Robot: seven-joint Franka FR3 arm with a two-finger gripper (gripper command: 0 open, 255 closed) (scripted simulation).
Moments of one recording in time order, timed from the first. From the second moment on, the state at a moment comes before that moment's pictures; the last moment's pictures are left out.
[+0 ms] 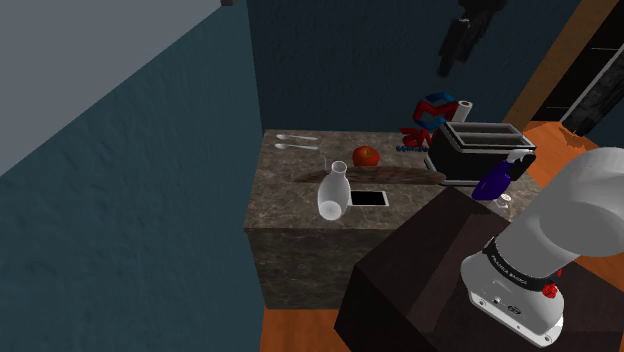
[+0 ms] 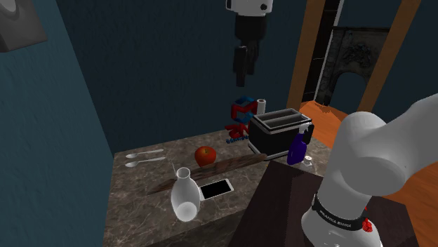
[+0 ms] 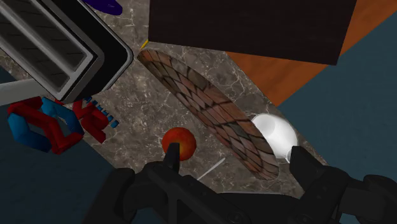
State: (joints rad) arm 0.02 -0.80 0.01 -2.35 -0.09 1.61 -0.09
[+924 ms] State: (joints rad) arm 0.06 -0.55 0.15 -2.48 -0.04 1.95 0.09
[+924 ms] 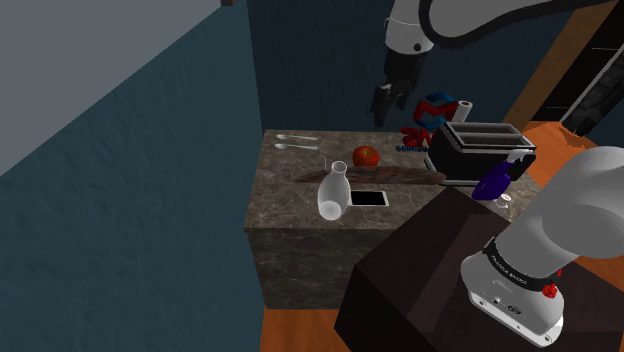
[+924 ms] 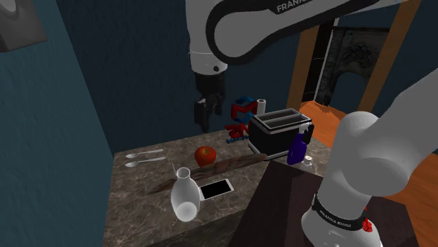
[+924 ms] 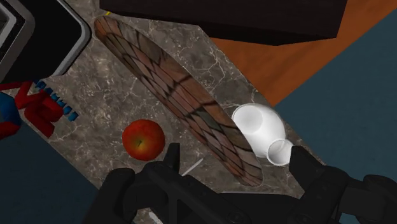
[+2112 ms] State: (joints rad) arm 0.07 -0.02 0.30 -2.40 -0.16 2.34 0.36
